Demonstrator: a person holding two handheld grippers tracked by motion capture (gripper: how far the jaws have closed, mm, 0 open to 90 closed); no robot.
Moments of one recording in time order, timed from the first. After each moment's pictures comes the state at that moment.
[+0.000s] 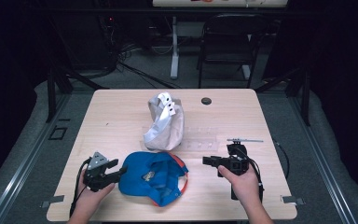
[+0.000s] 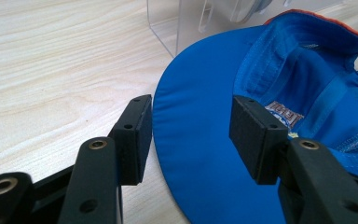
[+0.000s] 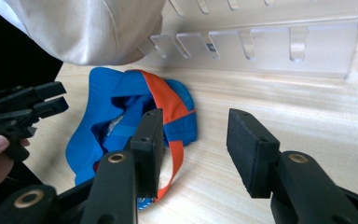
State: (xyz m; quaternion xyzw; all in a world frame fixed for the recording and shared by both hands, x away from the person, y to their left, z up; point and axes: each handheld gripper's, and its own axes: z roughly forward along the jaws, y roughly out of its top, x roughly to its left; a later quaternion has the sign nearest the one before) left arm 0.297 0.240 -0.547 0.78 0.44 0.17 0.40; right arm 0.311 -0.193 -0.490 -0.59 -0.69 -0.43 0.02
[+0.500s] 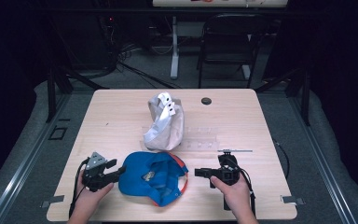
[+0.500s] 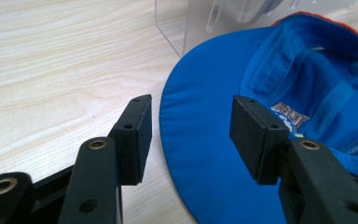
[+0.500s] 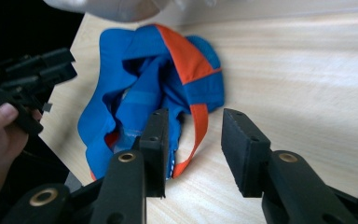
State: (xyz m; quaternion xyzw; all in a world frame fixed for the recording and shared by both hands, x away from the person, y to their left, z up) left arm 0.297 0.245 -0.548 0.77 0.45 0.18 0.41; right arm 0.299 -0.173 -0.522 -0.58 -0.69 -0.42 0.08
